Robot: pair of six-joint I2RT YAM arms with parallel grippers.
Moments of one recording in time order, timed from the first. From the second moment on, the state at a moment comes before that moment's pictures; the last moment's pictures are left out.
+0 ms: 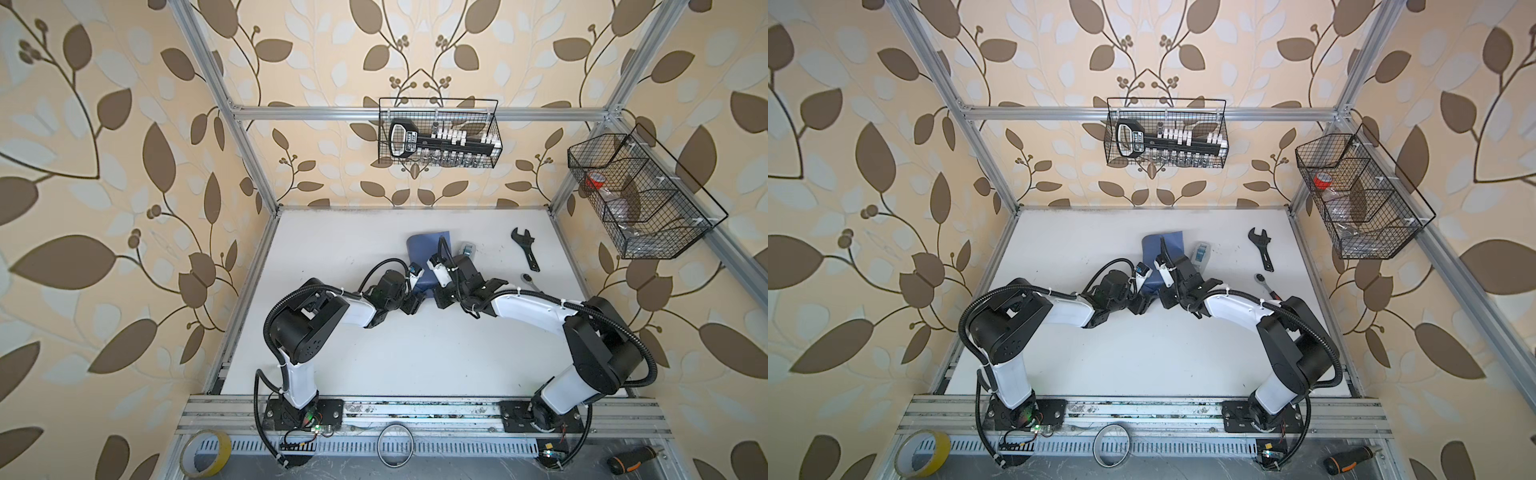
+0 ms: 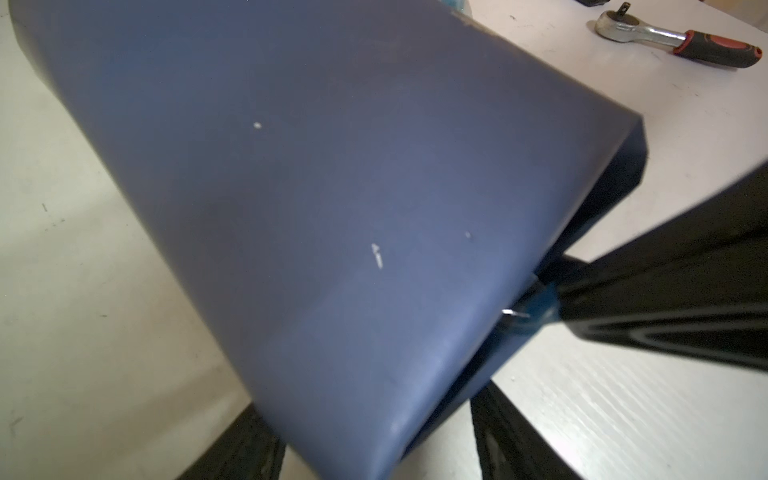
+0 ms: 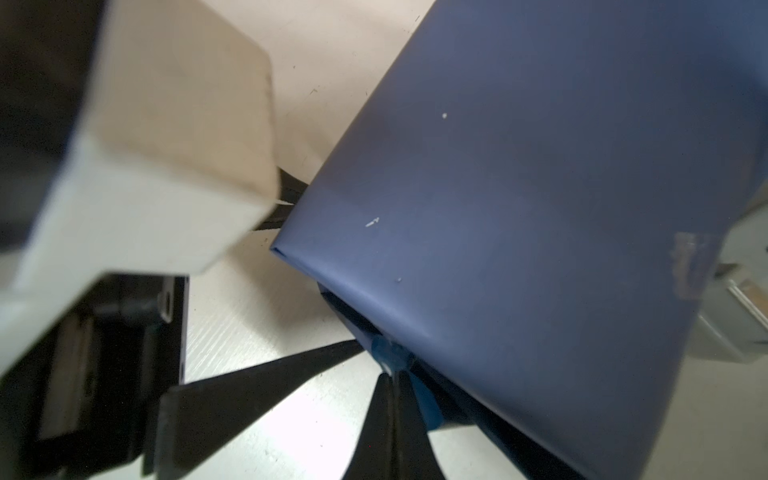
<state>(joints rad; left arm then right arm) -0.66 1.84 0.77 0.48 0.13 0.05 0.60 1.61 0.92 -0.15 -0.01 0.11</state>
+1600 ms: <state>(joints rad) -0.65 1.86 0.80 0.48 0.15 0.02 0.56 1.52 0.87 -0.10 -0.11 0.16</state>
